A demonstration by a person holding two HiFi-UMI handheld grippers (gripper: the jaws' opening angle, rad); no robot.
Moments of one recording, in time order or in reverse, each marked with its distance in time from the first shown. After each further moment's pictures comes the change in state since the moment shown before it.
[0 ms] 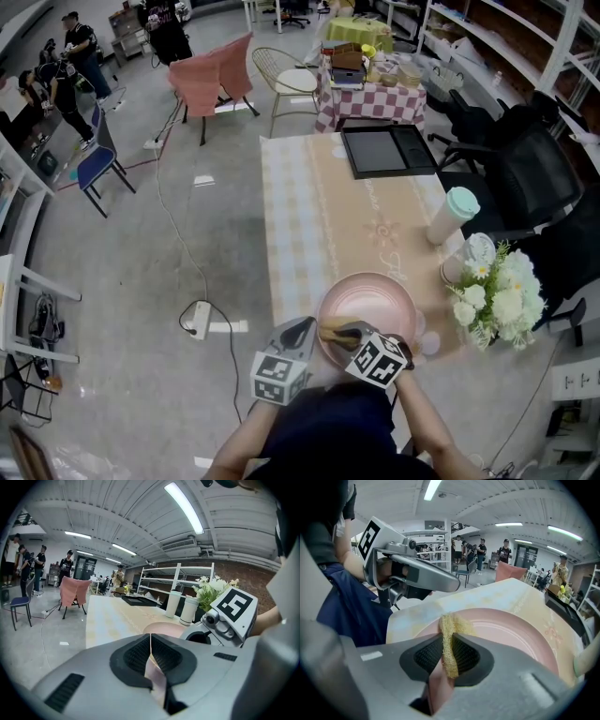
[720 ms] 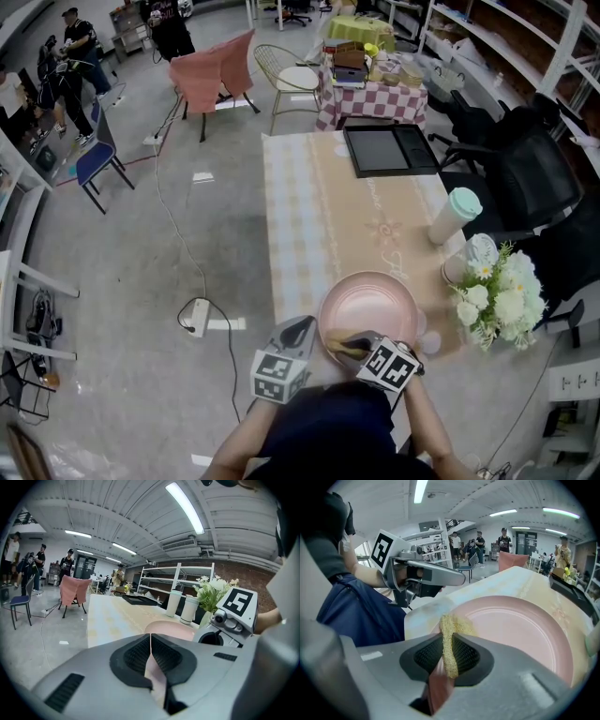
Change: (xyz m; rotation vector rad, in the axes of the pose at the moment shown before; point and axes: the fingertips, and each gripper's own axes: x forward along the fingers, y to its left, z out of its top) left arm -0.001 0.004 0.002 -0.002 -0.013 -0.006; right arm -0.015 0.024 -0.017 0.119 0.026 0.104
